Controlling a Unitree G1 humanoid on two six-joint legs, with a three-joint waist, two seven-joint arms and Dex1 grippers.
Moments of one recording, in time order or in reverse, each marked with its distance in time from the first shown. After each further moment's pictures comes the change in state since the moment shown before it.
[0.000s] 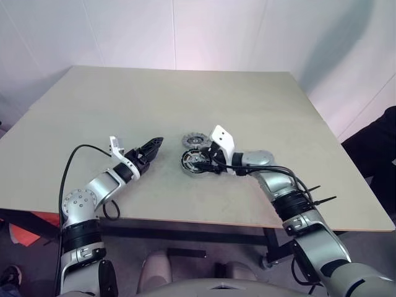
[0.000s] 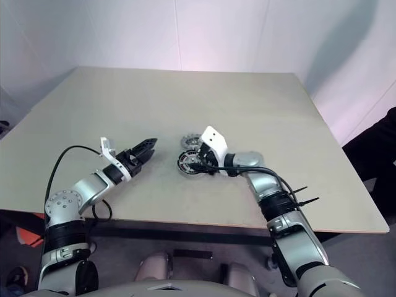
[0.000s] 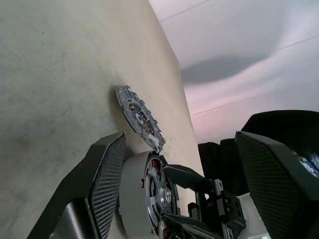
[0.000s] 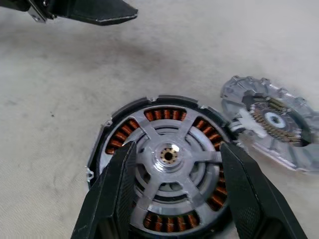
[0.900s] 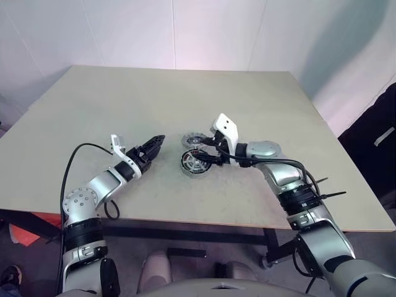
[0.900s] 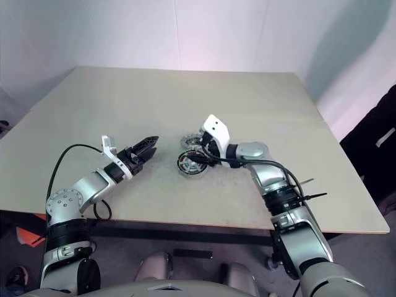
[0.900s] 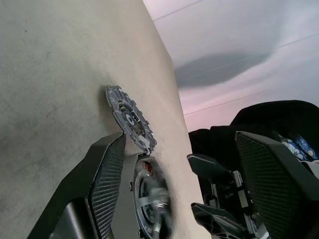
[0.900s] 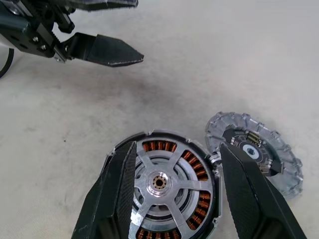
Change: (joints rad) left arm -0.016 -0.013 0.008 -0.004 -0.021 0.019 0.004; right arm -0.033 -0.021 -0.016 -0.102 0.050 0.095 0.013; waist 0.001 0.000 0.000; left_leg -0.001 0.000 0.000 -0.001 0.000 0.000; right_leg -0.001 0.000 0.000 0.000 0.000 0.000
